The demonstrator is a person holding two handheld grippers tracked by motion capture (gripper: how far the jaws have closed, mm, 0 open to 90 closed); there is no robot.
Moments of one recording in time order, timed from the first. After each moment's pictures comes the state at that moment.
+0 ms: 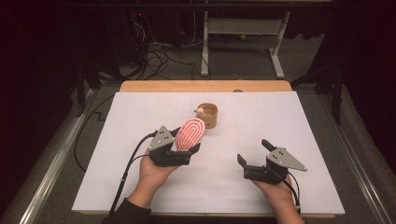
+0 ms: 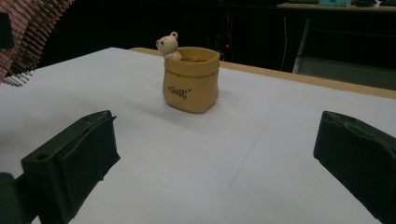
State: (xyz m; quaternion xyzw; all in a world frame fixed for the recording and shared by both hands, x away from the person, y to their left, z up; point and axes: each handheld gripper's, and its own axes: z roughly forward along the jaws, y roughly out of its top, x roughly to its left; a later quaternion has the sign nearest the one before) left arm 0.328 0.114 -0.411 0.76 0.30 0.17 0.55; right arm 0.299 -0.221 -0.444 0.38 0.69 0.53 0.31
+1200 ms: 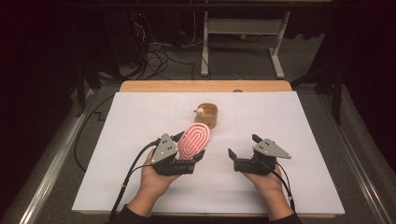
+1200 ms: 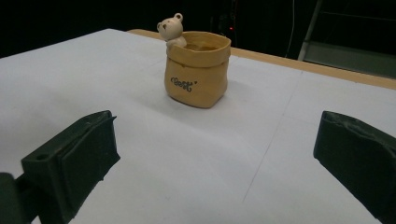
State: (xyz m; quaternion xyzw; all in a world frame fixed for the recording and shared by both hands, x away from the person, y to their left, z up) left arm 0.299 0.103 -0.401 0.76 0.27 0.21 0.56; right arm 0.323 -0.199 -0.445 0.39 0.71 0.50 0.29
